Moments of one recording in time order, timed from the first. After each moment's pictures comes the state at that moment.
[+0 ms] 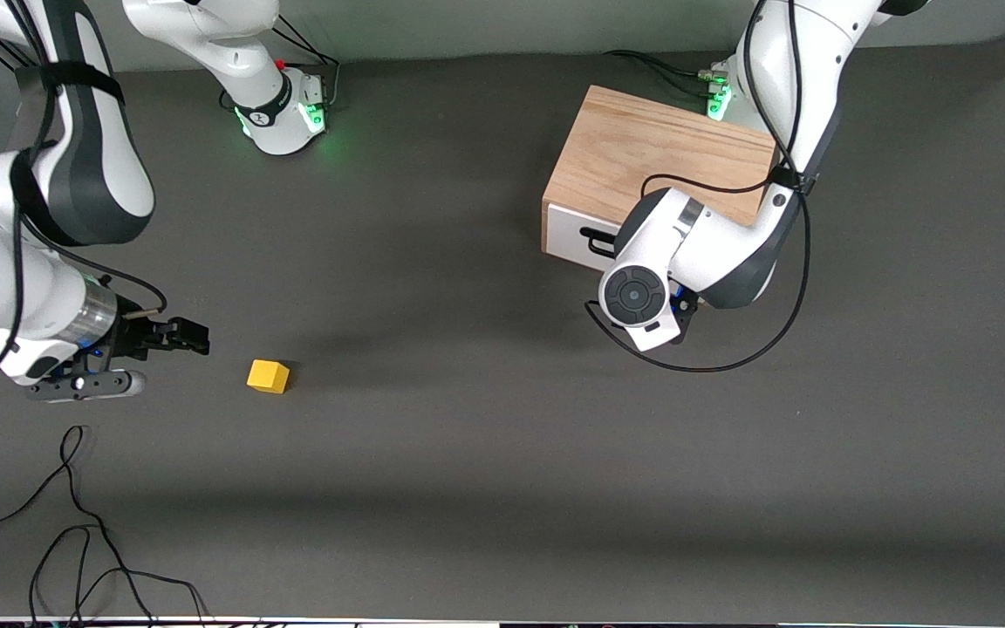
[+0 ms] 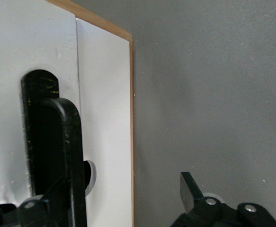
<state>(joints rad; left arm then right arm) -0.39 0.54 -0.21 -1.65 0.02 1.74 -1.81 0.04 0.24 0.02 -1.73 0.00 1.94 0.01</state>
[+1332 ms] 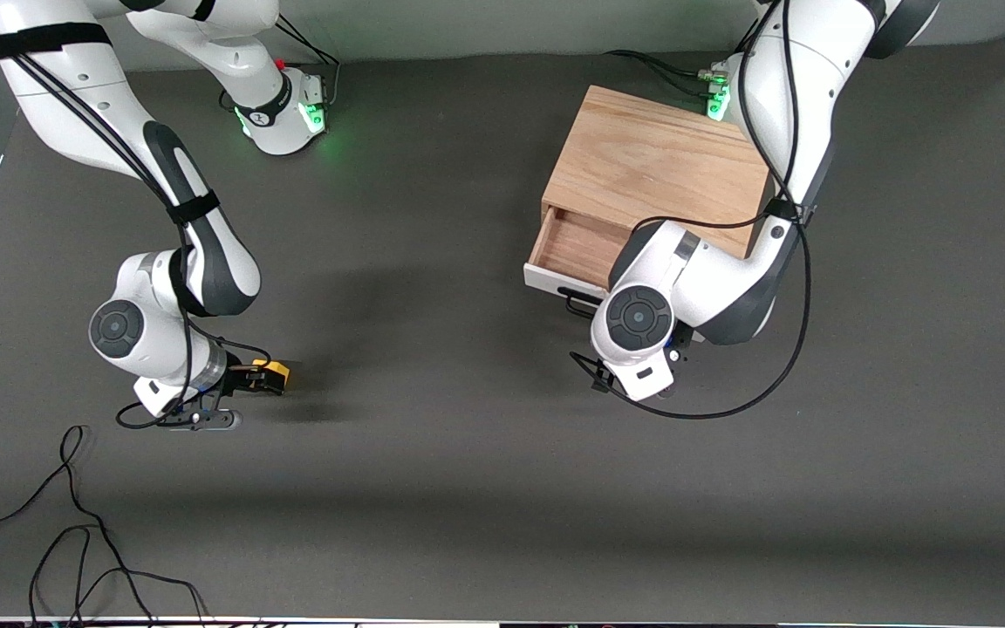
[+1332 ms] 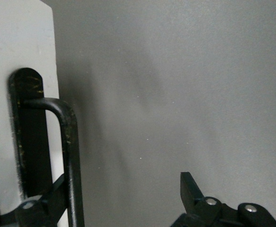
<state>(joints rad) -0.39 0.69 -0.20 -1.40 0.07 1.91 -1.81 0.06 0.50 0.01 -1.96 0.00 2.46 0.10</state>
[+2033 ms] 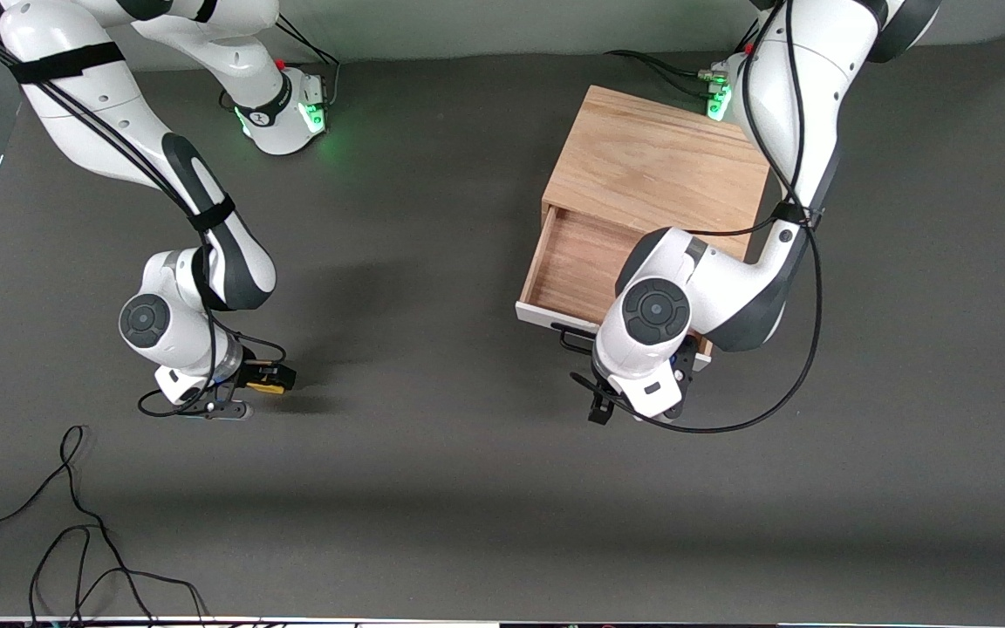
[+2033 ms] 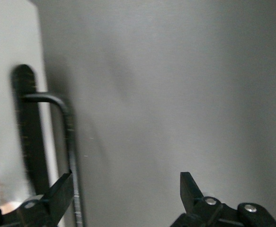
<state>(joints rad) -0.38 0.70 -0.19 -1.36 0.10 2.11 -1.81 0.07 0.53 0.00 -2.03 0.00 2.57 0.15</state>
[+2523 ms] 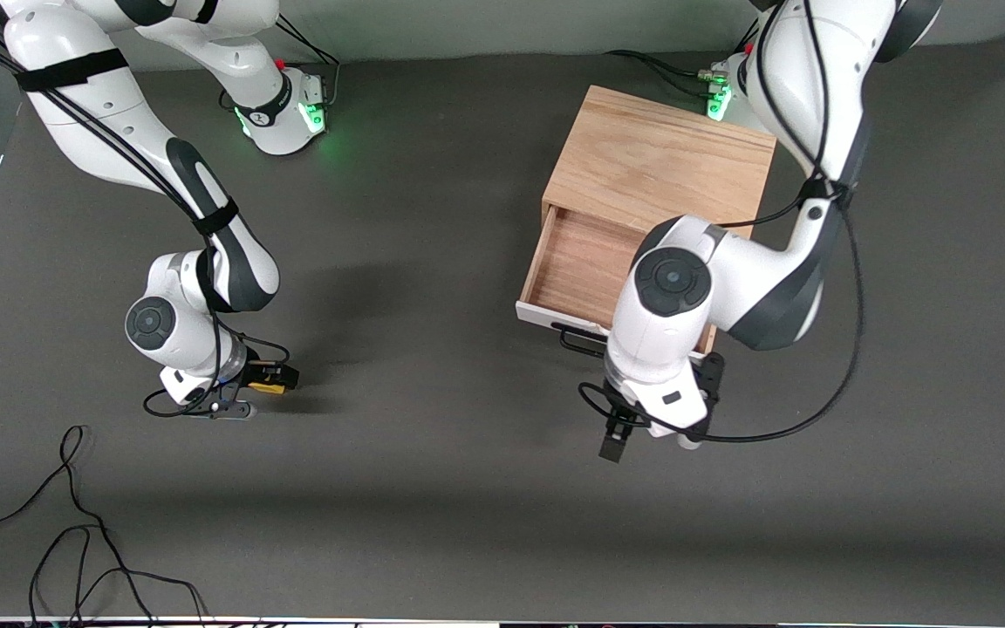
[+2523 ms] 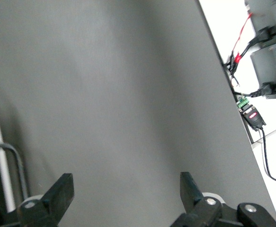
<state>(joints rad) -0.37 0.68 -0.17 -1.17 0.25 2.03 -1.69 0.07 0.54 0.00 -2.03 0.00 2.59 0.16</state>
